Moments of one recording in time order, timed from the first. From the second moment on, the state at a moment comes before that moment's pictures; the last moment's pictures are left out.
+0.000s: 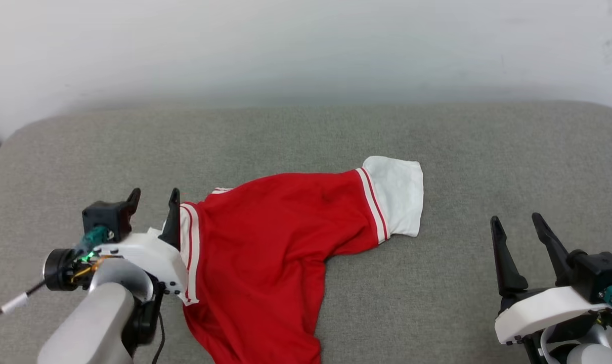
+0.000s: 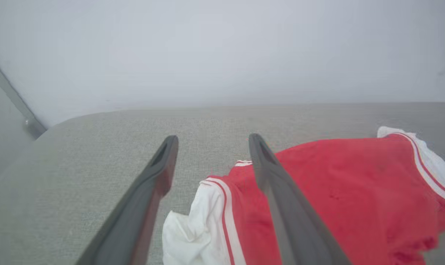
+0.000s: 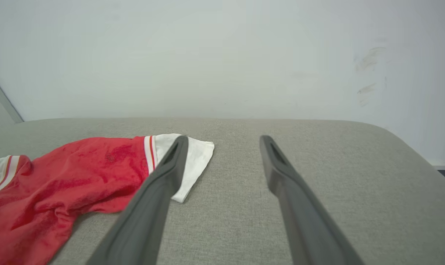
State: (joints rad) left arm -0.44 0.49 -0.57 0.40 -0.73 0.25 -0.17; right arm -0.04 -0.05 -0.05 0.02 0.10 0.13 -0.05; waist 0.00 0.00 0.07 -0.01
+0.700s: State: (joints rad) left arm -0.23 0.43 -0.54 0.09 -0.62 0.37 -0.26; right arm -0.04 -0.05 -0.14 -0.01 0.05 0.13 0.05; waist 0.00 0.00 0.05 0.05
